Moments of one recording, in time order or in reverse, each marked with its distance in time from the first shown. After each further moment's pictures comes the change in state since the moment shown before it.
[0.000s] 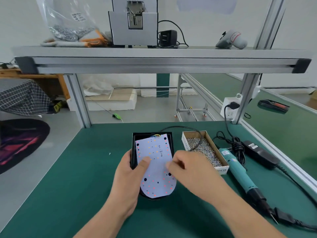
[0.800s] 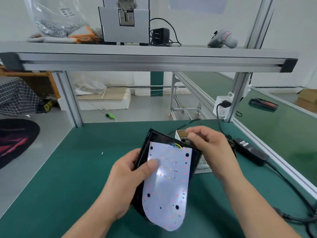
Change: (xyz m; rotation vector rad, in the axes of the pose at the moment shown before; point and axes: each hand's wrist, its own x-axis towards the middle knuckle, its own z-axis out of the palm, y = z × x) left_hand -0.023 0.032 0.009 0.006 -0.284 0.010; right_hand 0.019 0.037 -0.046 0.644 0.308 0.043
